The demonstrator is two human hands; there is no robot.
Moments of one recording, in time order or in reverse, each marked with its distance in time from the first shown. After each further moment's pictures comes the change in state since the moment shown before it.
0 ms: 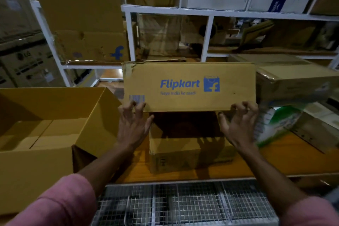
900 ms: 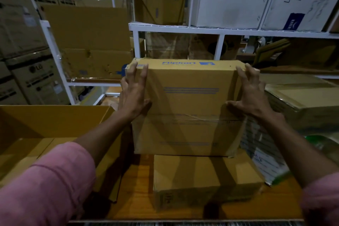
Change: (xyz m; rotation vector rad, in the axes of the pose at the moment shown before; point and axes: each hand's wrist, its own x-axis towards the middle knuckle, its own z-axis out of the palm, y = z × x) left_hand 0.183 -0.023 -0.015 0.020 -0.134 -0.018; right_hand 0.197 -0.013 0.017 -0.064 -0.317 -0.130
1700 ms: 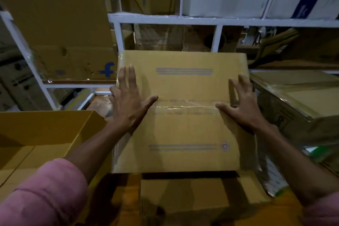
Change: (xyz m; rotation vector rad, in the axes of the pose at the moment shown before) left_hand 0.038 0.020 0.073 -0.034 -0.023 -0.223; right_hand 0.023 0.048 0.064 0.241 -0.107 0.135
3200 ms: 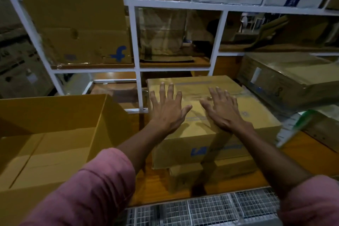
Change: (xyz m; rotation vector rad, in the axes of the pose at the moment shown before) left_hand -0.095 -0.009 -0.008 0.166 -0.406 0.329; right_hand -0.112 -0.127 0.079 -0.264 -0.250 0.172
